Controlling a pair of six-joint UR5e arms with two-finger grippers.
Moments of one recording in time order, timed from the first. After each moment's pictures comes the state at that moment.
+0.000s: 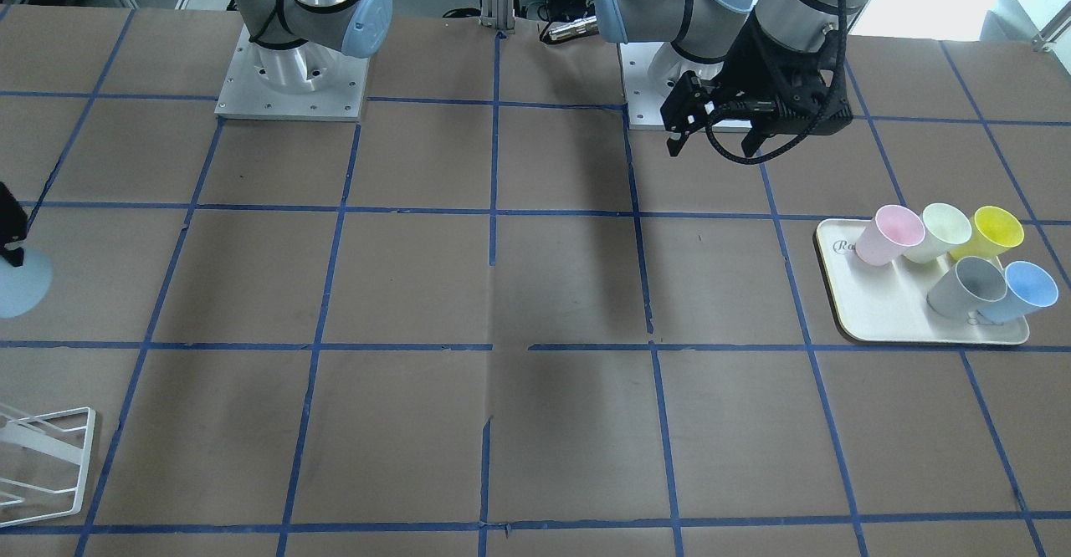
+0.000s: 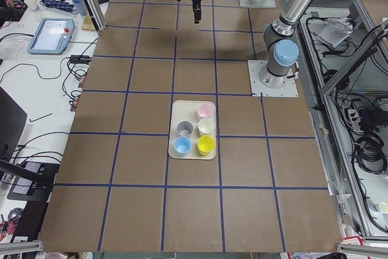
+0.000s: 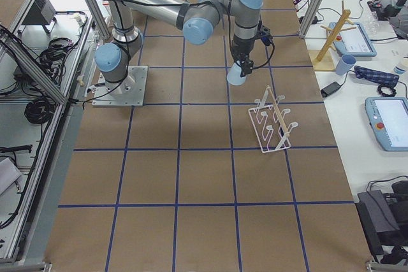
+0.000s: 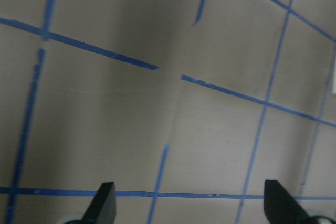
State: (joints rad) left arm -1.49 -1.43 -1.75 -1.57 1.50 -0.01; right arm 1.15 -1.38 1.54 -1.84 -1.70 -0.77
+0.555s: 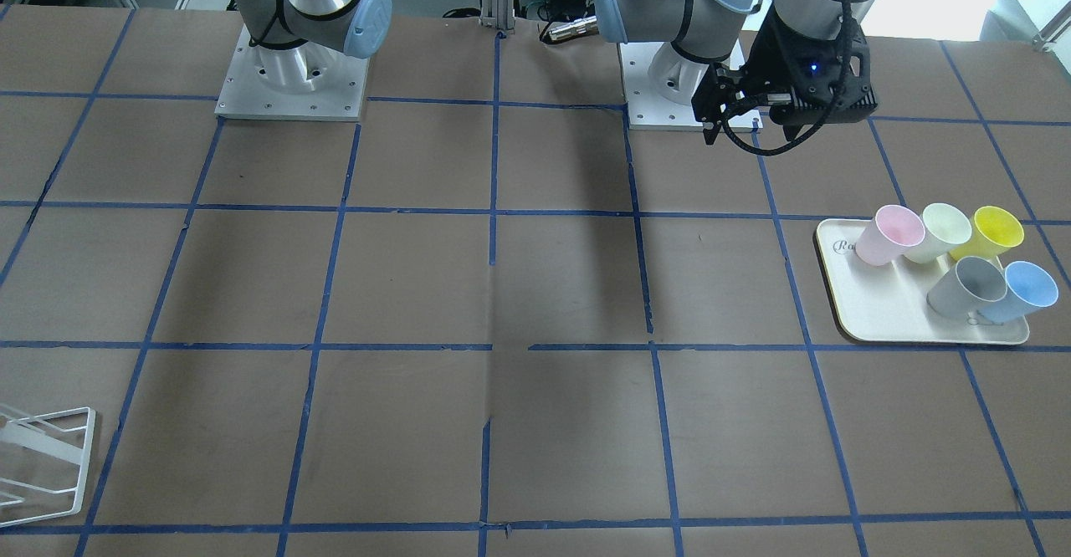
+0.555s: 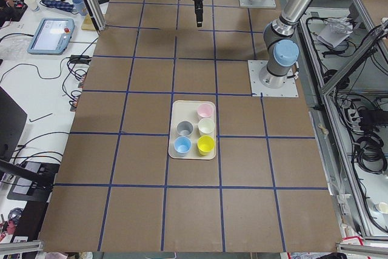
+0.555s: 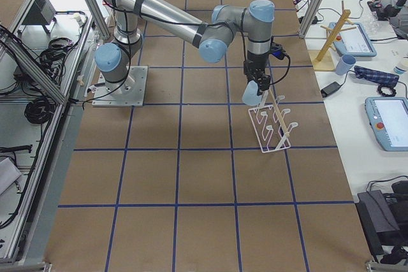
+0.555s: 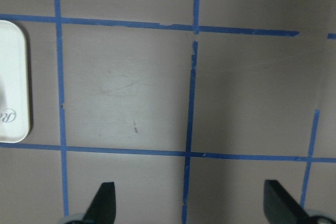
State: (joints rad) left arm -1.49 -1.43 -1.72 -1.62 1.62 0.03; right arm 1.15 -1.26 1.51 -2.03 -1.79 -0.86
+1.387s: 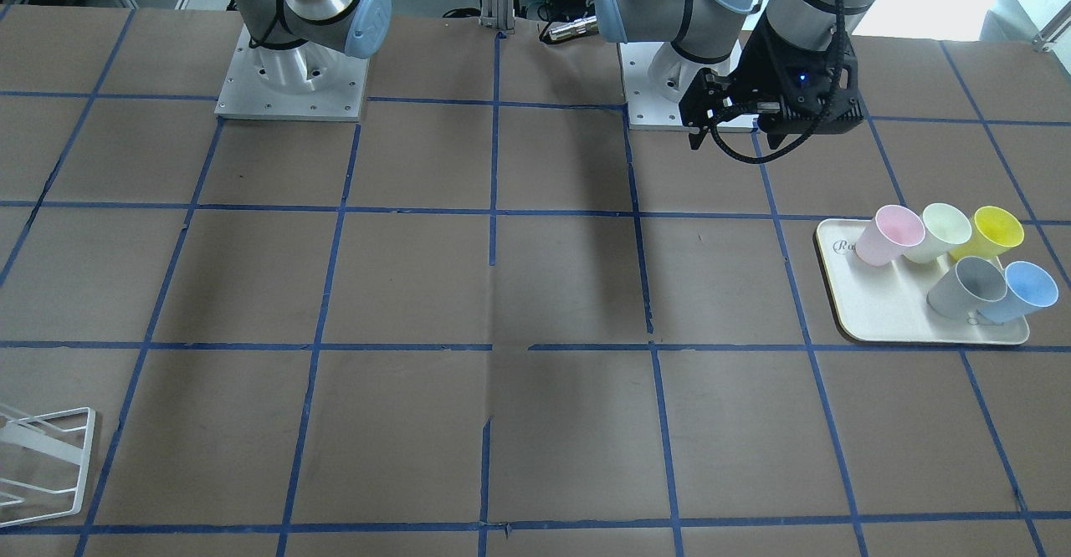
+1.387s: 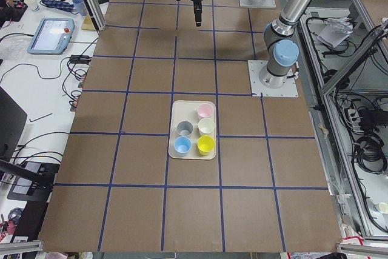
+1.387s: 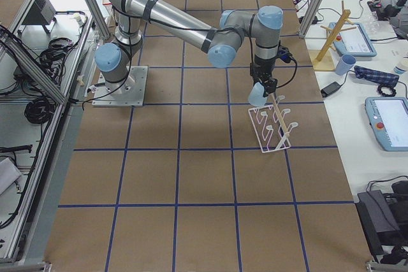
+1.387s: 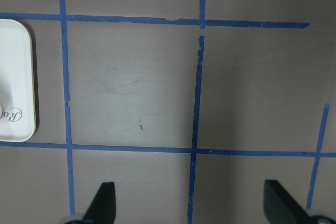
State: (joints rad) left arm -1.50 -1.45 -1.73 -1.62 1.56 0.03; right arm 1.15 -1.20 1.44 -1.99 -1.72 -0.87
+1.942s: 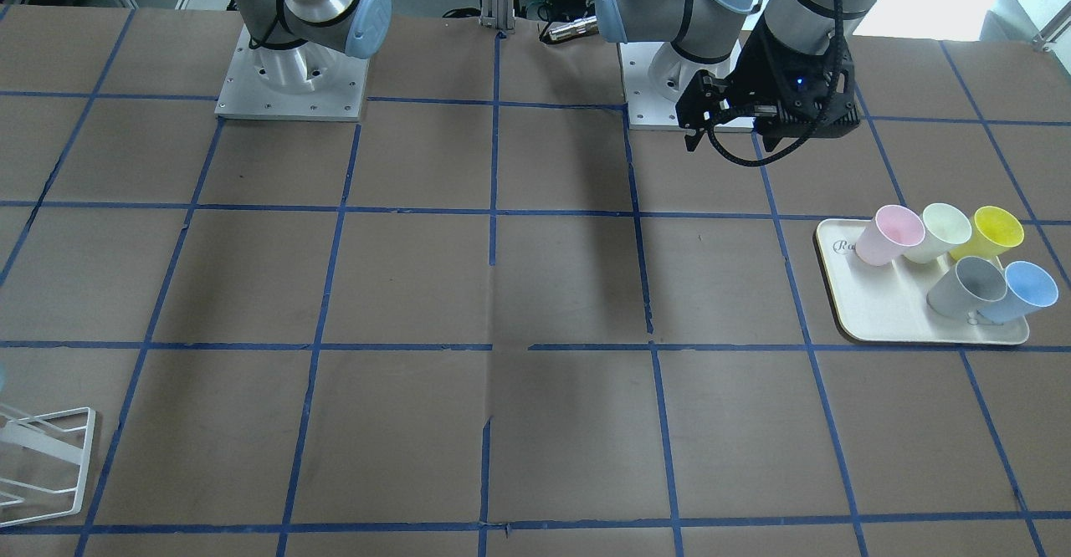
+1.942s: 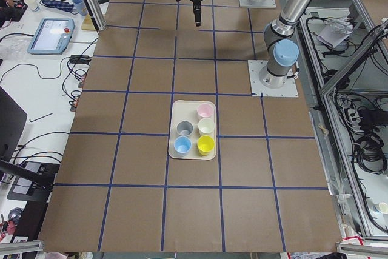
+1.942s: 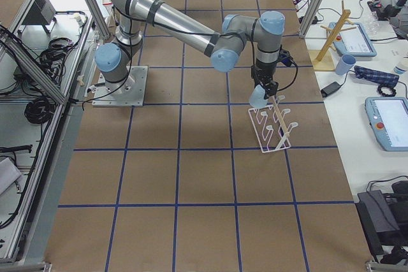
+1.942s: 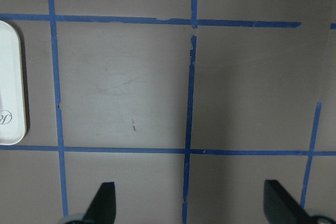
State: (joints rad) left arm -1.50 -1.45 -1.73 -1.62 1.55 0.04; right arm 1.15 -1.17 1.44 -2.00 -1.70 -0.86
